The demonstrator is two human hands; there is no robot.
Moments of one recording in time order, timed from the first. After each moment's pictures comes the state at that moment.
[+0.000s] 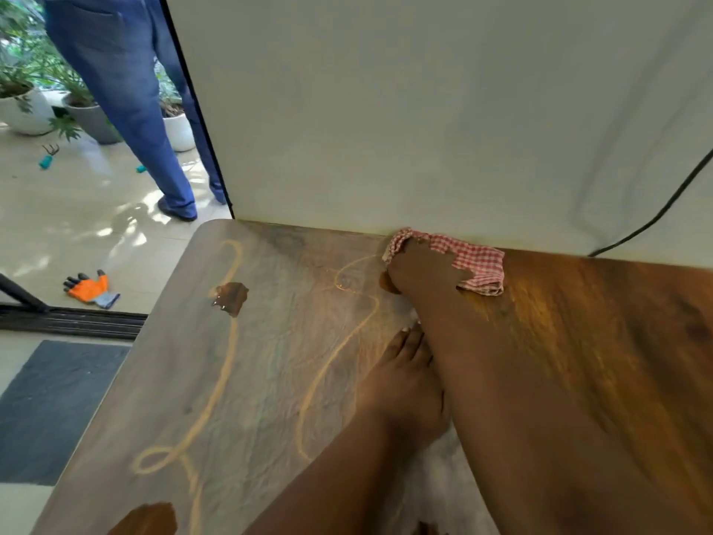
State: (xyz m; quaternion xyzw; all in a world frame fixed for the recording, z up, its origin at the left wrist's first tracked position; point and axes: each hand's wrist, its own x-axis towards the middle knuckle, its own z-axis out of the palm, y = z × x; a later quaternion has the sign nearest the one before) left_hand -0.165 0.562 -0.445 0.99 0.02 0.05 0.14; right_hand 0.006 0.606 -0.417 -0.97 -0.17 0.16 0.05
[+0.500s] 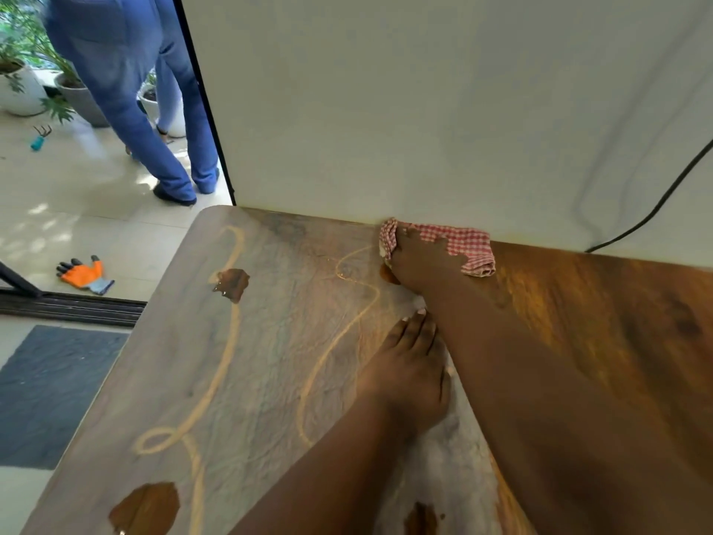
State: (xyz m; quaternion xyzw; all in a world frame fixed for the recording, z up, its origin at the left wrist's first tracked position) left_hand -0.166 0.561 -0.444 0.98 0.04 0.06 0.16; right_hand 0.010 0.597 -0.417 -0.93 -0.33 0.16 -0.05
